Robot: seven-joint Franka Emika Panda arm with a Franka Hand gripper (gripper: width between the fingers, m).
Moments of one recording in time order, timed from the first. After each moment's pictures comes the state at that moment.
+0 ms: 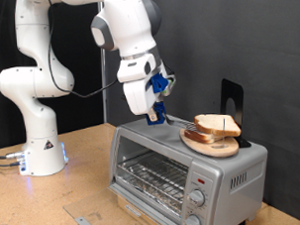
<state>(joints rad) -0.50 -0.12 0.62 -2.18 0.41 2.22 0.09</state>
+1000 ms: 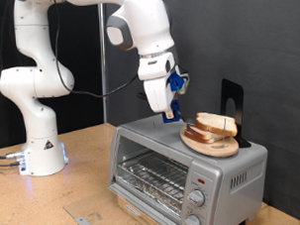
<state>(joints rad) -0.50 -0.05 0.70 -2.13 0.34 2.22 0.18</state>
